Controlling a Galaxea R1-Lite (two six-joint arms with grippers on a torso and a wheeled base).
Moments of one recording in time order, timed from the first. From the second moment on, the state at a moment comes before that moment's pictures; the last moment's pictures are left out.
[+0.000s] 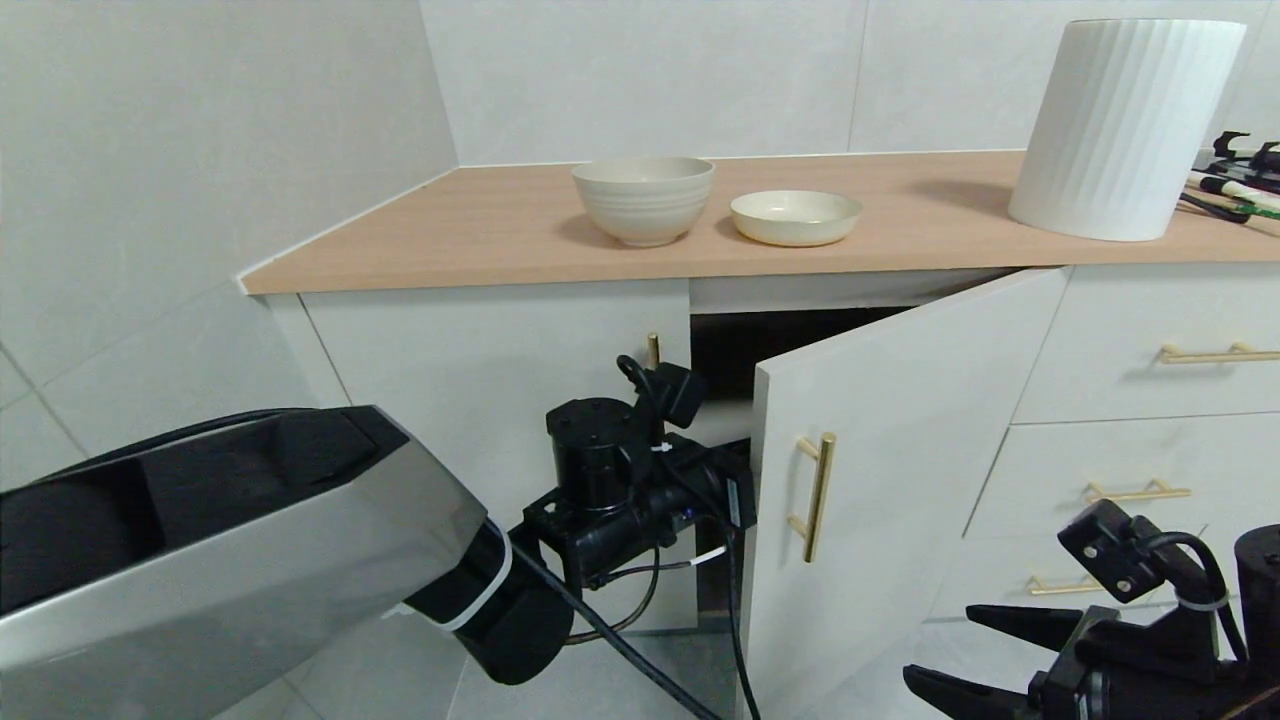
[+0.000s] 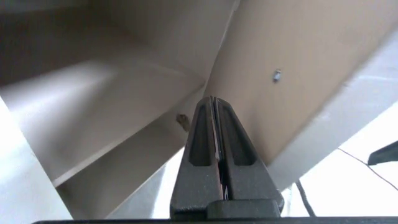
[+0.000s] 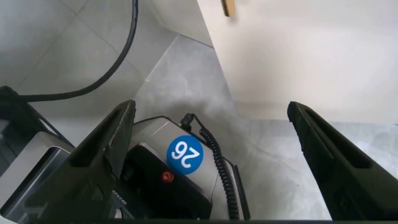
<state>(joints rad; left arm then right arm) -0.69 2.24 -0.95 -1.23 -0.24 -0.26 0.57 1.40 -0.20 -0.73 0.18 0.18</state>
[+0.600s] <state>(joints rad) -0.69 2.25 -0.98 -1.21 -0.24 -0.26 0.57 1.40 -0.20 -0.73 0.18 0.18</state>
